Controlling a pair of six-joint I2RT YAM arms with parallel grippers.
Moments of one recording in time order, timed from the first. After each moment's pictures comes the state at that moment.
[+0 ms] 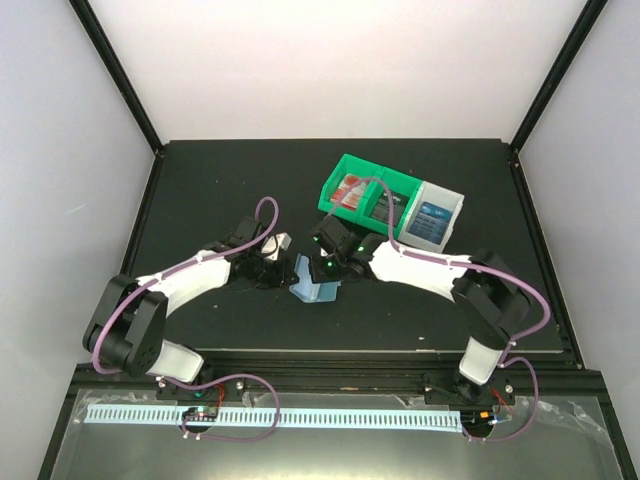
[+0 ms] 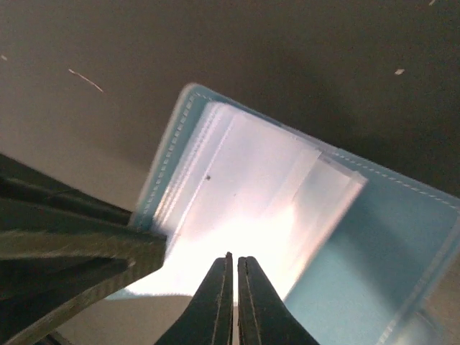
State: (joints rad) left arm -0.44 1.43 0.74 -0.39 0.51 -0.48; right arm 0.90 1.72 1.16 -0.42 -0.09 0.69
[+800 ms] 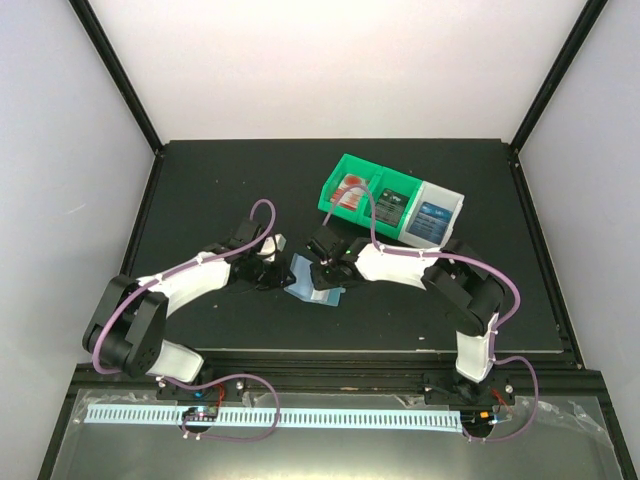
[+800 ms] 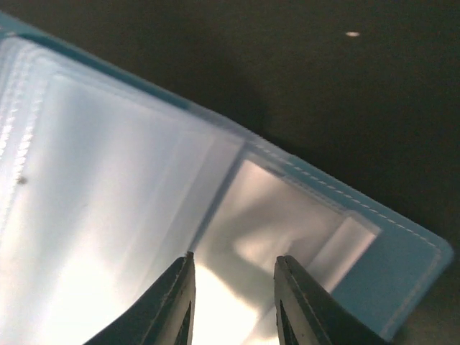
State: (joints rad) left arm -0.44 1.43 0.72 -0.38 0.42 -0.55; right arm 0.90 1.89 1.18 -0.42 -0.02 0.62
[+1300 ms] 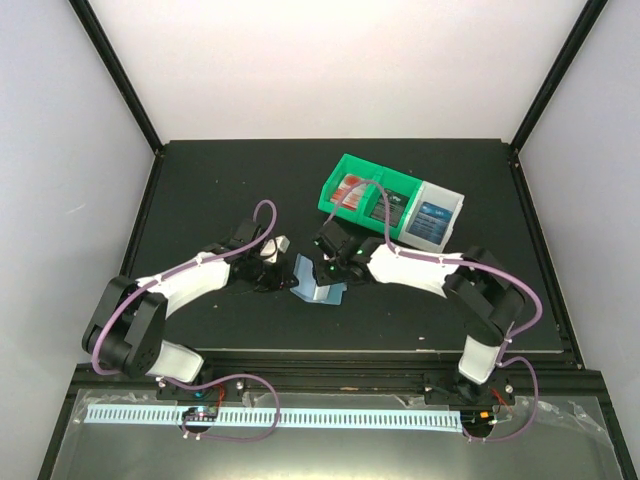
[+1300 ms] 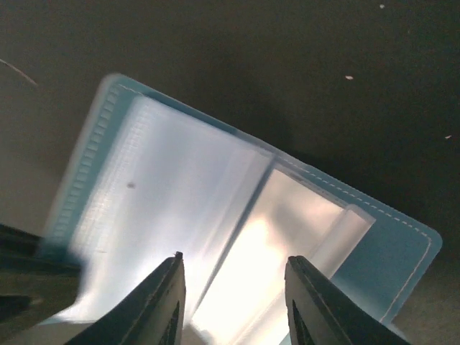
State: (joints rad) left arm -0.44 1.42 0.72 -0.39 0.50 -0.54; right arm 0.90 1.81 1.14 -0.40 -0.01 0.61
